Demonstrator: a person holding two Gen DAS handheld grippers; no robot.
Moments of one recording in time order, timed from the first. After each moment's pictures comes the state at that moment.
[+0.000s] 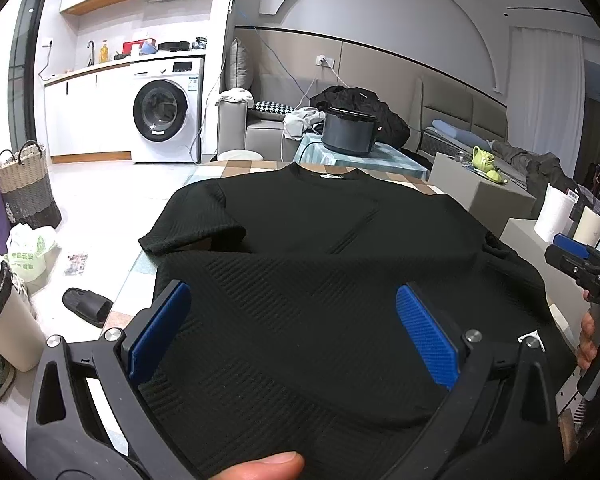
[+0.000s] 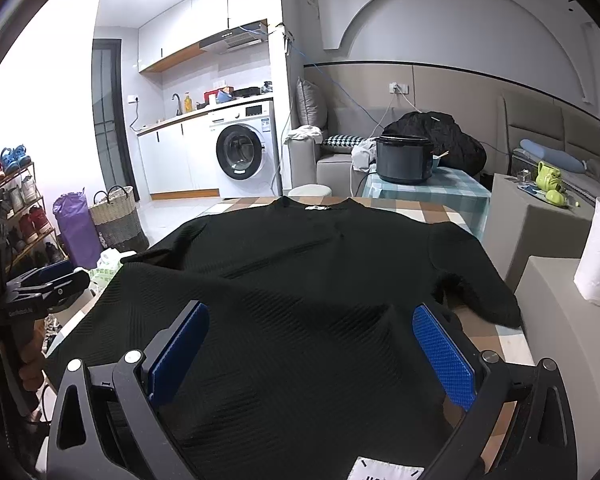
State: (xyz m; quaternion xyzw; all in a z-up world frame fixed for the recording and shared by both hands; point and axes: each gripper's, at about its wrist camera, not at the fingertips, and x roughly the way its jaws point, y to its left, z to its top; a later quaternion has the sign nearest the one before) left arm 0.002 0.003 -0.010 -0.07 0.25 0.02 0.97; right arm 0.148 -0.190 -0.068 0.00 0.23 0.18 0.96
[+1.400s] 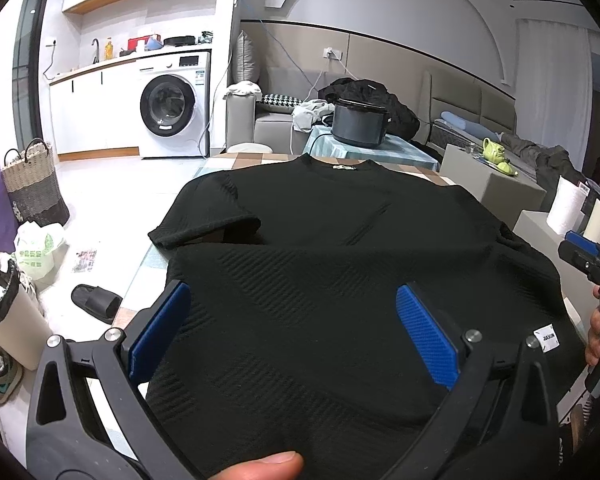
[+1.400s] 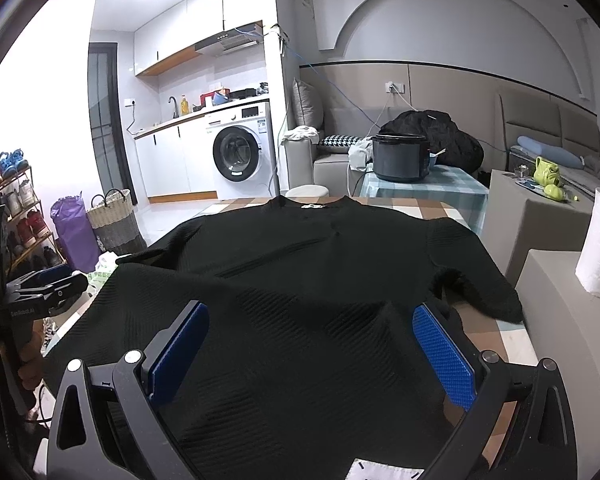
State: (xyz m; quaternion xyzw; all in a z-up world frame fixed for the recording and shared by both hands) left arm 0.016 0.017 -0.016 -0.06 0.27 0.03 0.96; right arm 0.153 -0.191 -0.077 0.01 0.24 0.18 0.96
